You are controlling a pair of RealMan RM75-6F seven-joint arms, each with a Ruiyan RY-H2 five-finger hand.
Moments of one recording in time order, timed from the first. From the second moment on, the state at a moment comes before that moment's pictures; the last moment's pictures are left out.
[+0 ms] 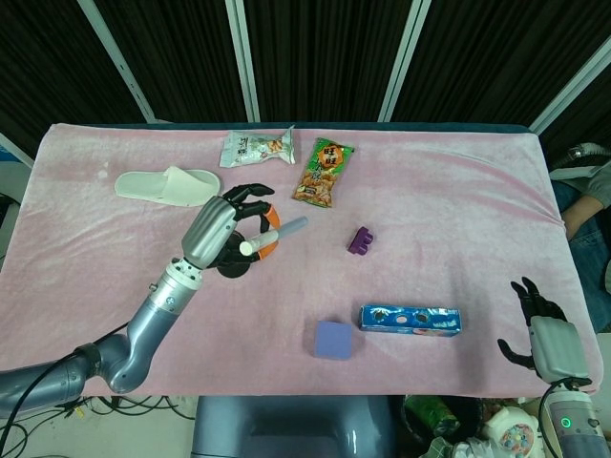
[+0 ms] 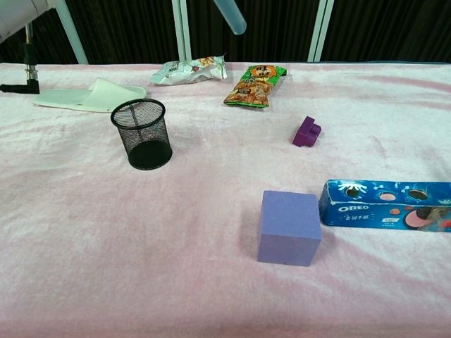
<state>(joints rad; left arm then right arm) -0.81 -1.49 -0.34 -1.58 1.47 1.19 -0.28 0.13 -1.09 0.05 -1.77 -1.28 1.28 -0.10</state>
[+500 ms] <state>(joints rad) -0.75 -1.29 -0.37 -1.76 1.35 1.14 -0.36 0.13 -1.09 0.05 -1.77 -1.27 1.28 -0.11</state>
